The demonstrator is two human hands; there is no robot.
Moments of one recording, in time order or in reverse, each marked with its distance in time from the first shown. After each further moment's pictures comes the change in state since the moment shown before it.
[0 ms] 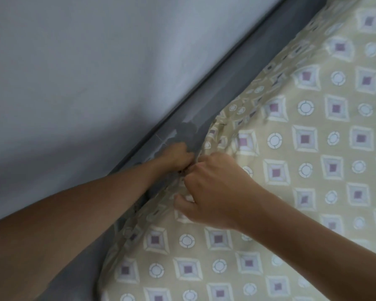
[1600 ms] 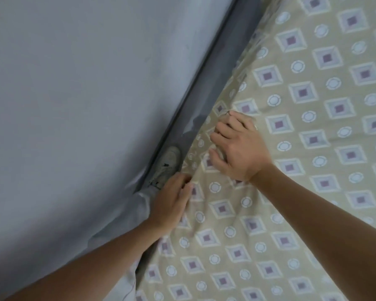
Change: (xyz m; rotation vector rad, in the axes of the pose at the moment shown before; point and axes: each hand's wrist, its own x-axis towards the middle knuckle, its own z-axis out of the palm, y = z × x) left_hand -0.010 0.144 -0.029 -0.139 0.212 0.403; right_hand -0.020 0.291 -0.034 0.007 0.424 0.329
